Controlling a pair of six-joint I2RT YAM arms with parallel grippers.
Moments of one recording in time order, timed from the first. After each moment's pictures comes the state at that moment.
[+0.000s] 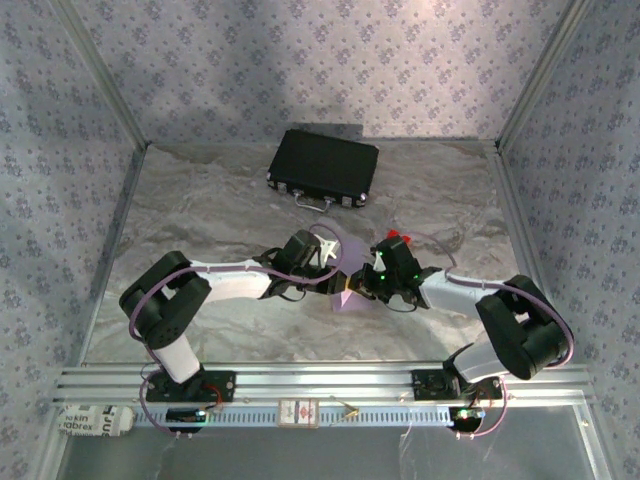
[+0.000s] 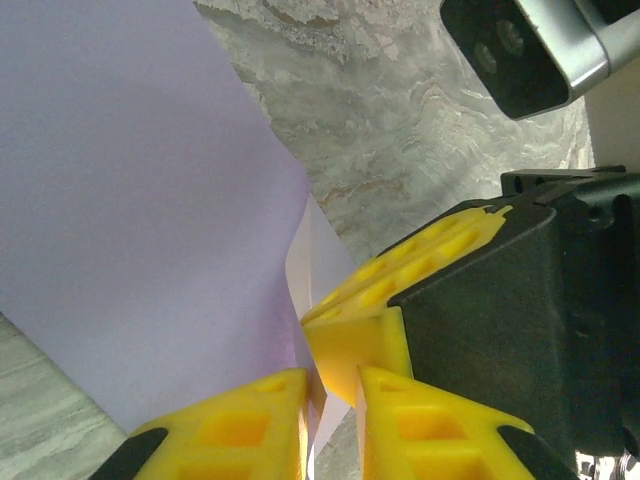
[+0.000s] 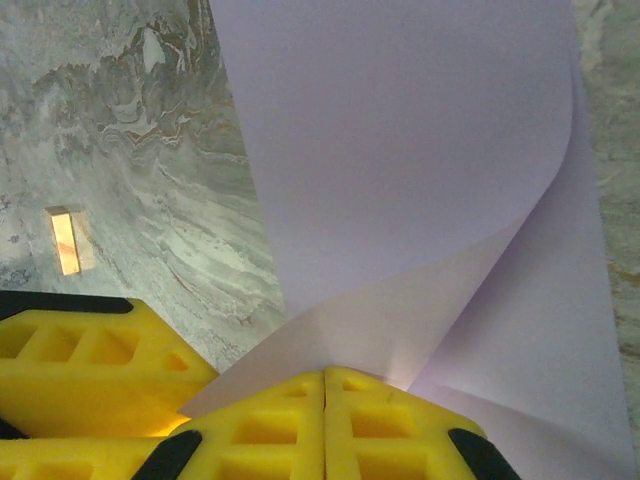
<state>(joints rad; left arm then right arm) -0.86 1.69 0.82 0.13 0.41 -0.64 0.57 1.43 0.53 0.05 -0.43 0.94</state>
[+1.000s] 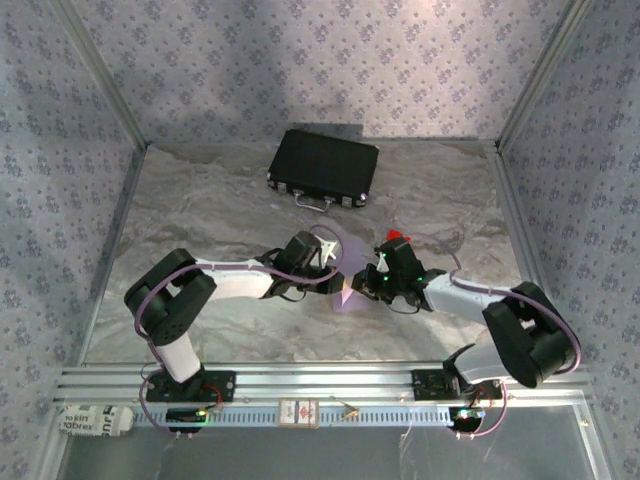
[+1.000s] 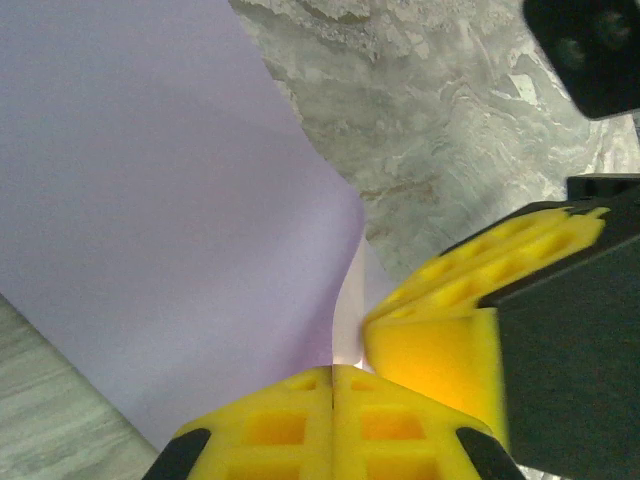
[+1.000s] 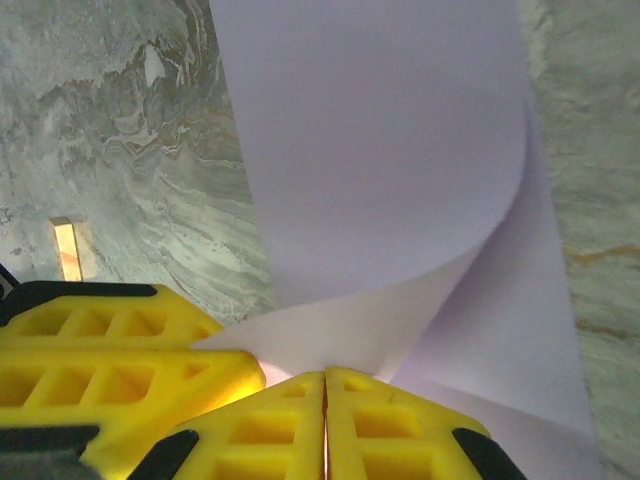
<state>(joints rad) -0.85 1.72 0.82 0.14 0.39 -0.64 0.56 1.36 0.51 0.00 -0.39 0.95</state>
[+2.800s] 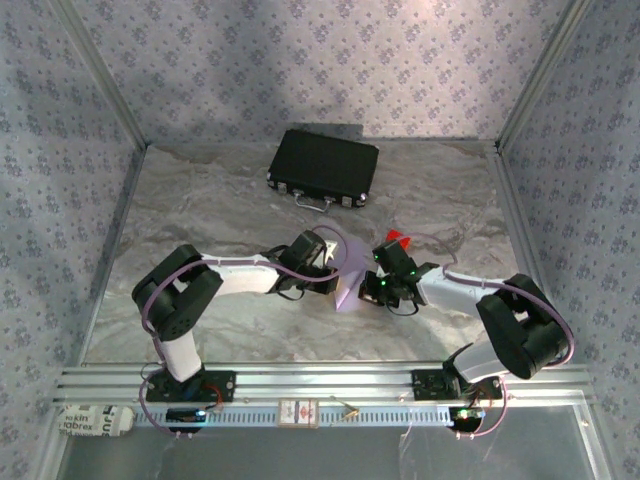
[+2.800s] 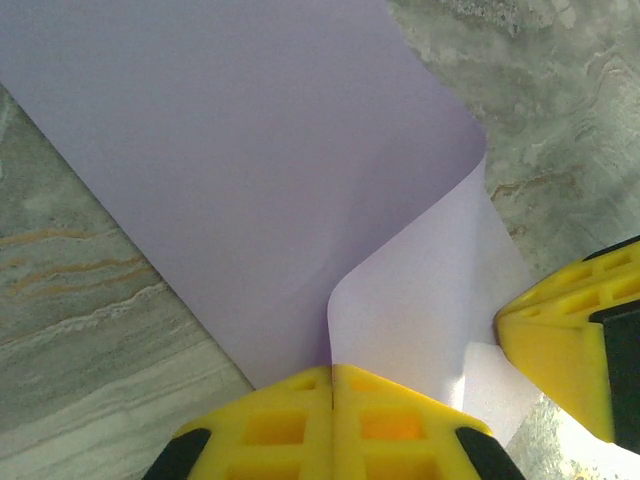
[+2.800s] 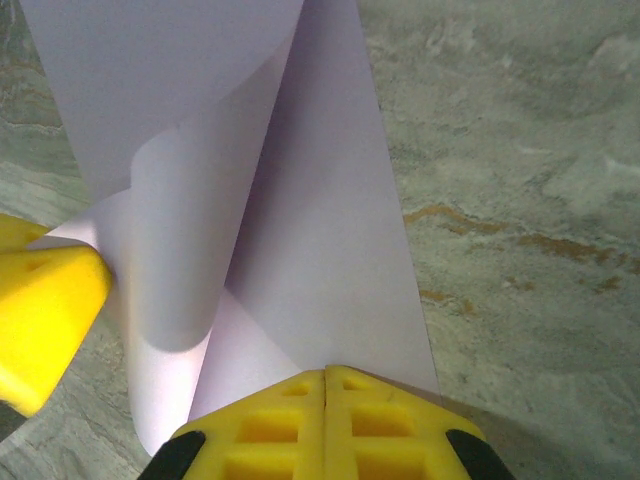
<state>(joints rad) -0.85 1.77 0.89 -0.01 0.25 -0.52 0.59 1.43 0.58 -0.21 -0.28 0.82</state>
